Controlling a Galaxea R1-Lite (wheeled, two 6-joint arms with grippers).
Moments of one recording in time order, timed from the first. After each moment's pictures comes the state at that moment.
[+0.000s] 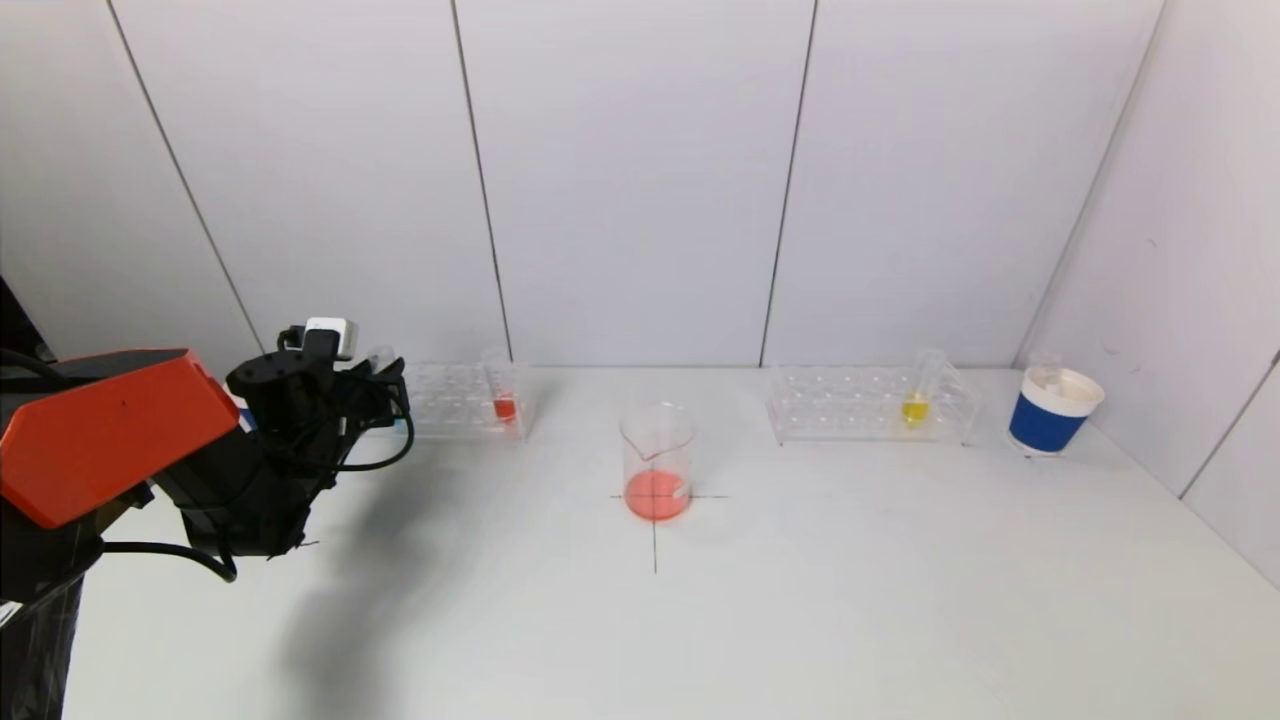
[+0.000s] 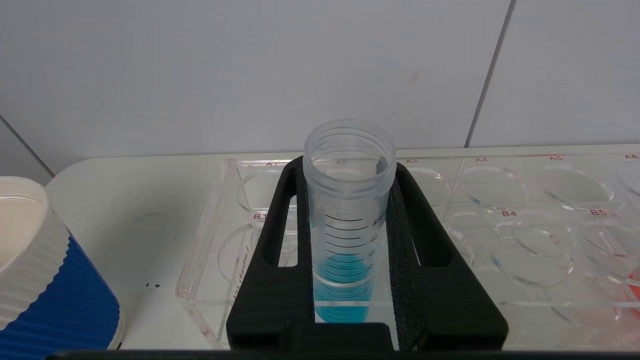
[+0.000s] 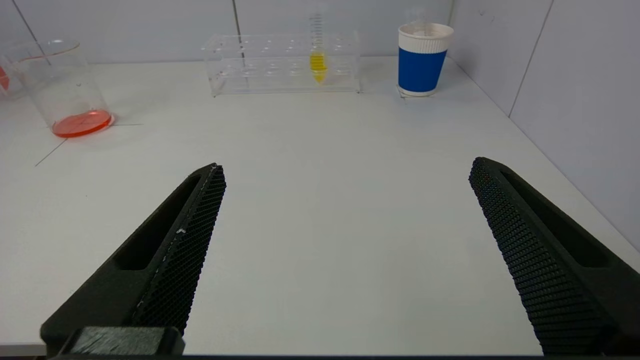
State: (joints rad) left arm 0.03 2.34 -0.94 -1.41 -0.03 0.03; right arm 0.01 0.00 0.00 0.00 -0.03 0.03
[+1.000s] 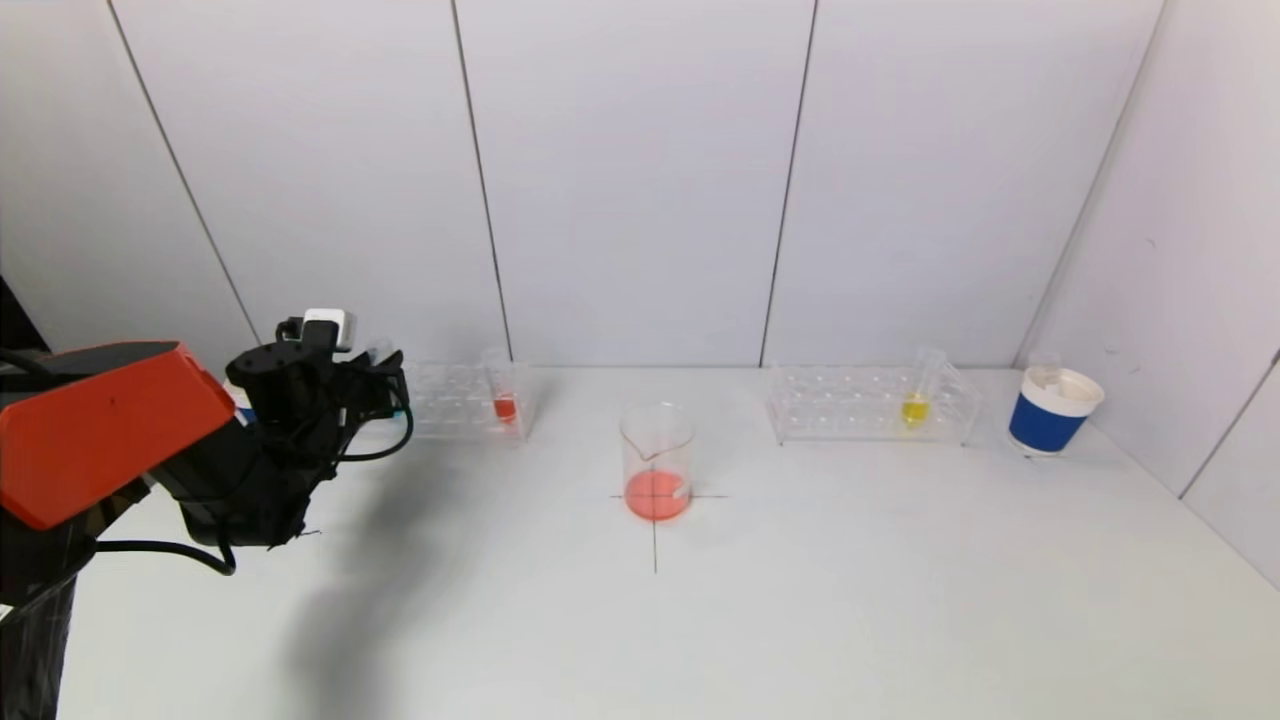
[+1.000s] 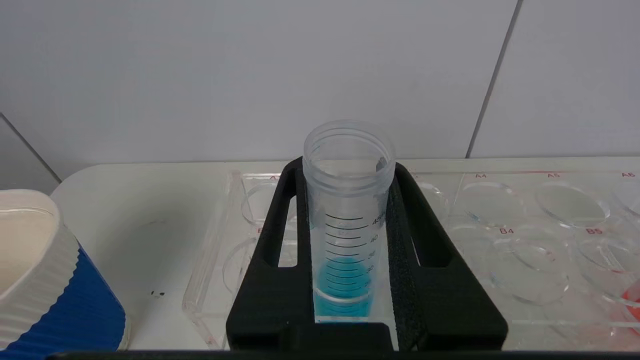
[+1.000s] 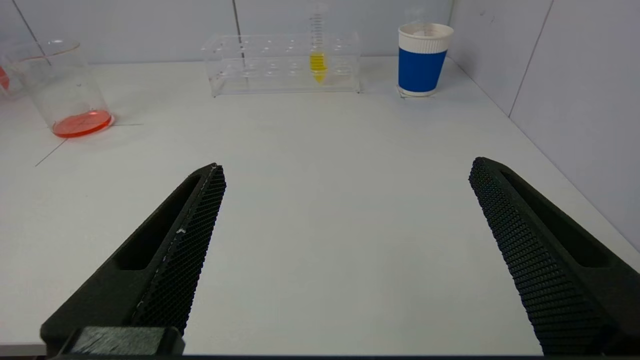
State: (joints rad) left arm 0.03 2.32 -0.97 -1.37 -0.01 0.03; right arm 0.01 0.00 0.00 0.00 -0.03 0.03
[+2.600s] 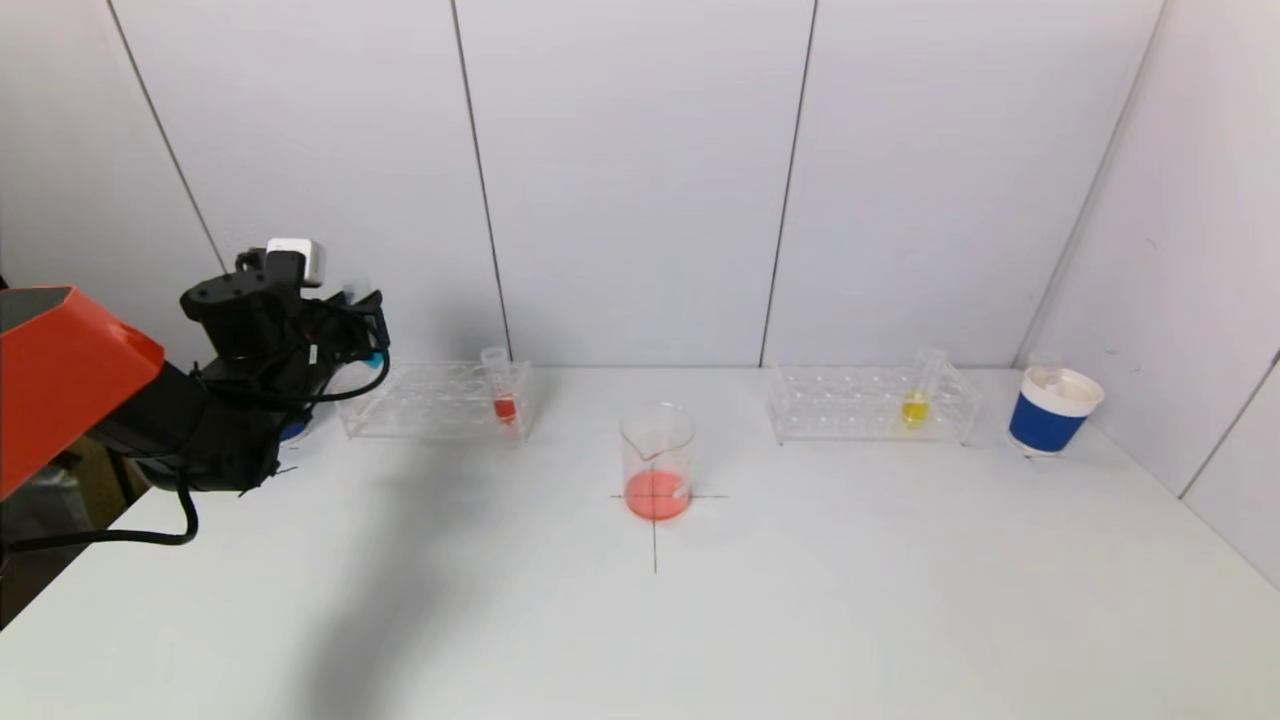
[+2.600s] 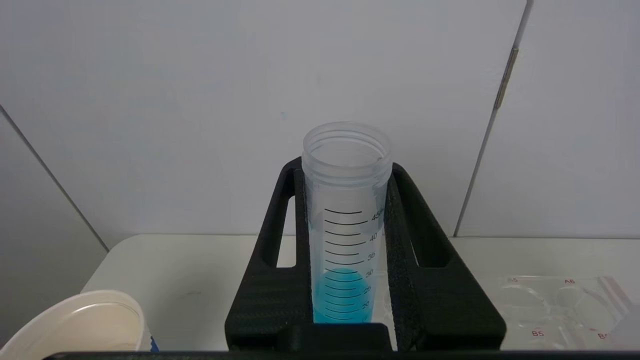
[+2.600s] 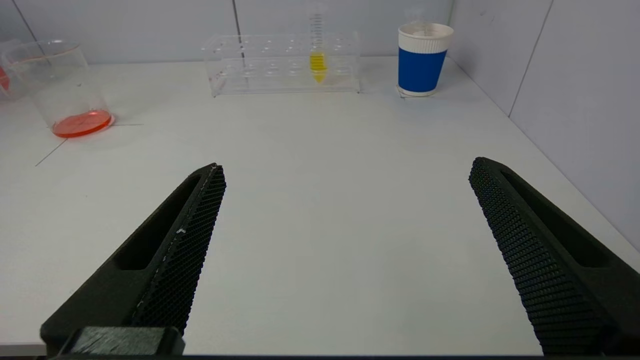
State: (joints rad) left arm 0.03 2.16 -1.06 -1.20 0.00 0.03; right arm 0.01 0.00 0.00 0.00 -0.03 0.04
